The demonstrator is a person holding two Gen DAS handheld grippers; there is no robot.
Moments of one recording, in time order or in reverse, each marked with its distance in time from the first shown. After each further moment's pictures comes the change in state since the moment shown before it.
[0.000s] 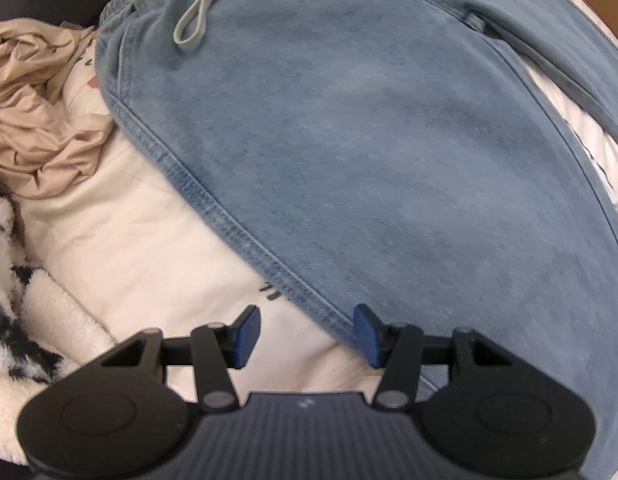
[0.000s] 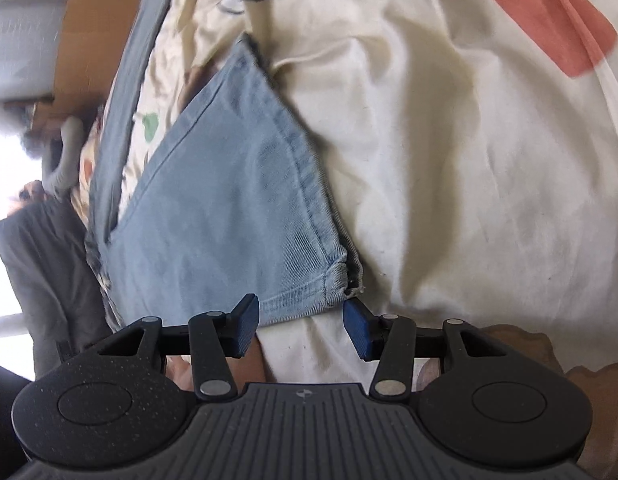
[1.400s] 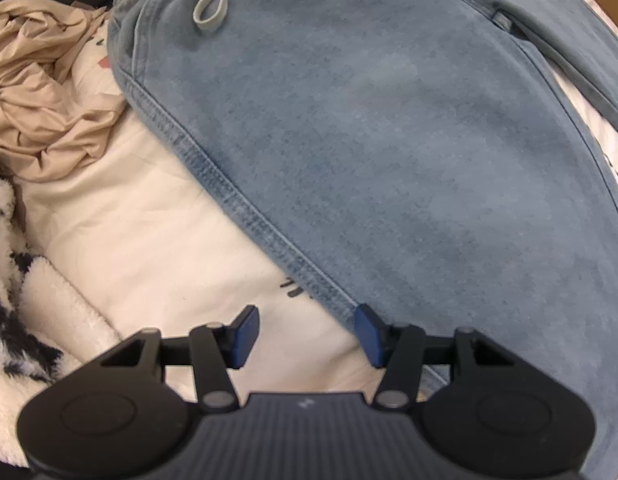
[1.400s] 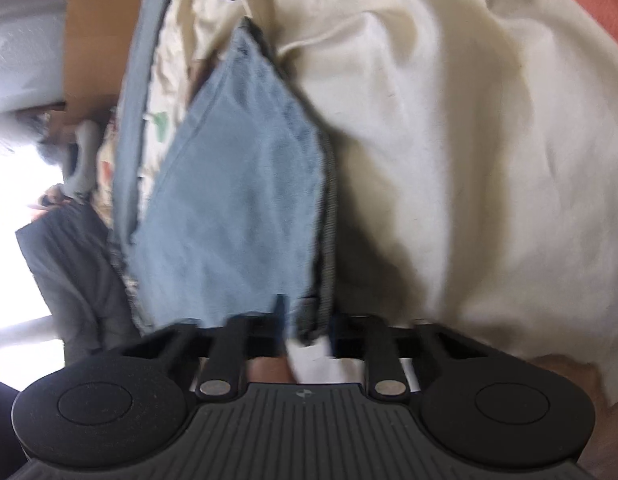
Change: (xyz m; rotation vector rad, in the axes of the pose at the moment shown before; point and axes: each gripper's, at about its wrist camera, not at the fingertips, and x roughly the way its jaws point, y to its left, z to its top) left arm -0.016 0.020 -0.039 -0.002 0.020 -0.005; right arm 0.031 0.003 0.022 0.017 0.059 0.084
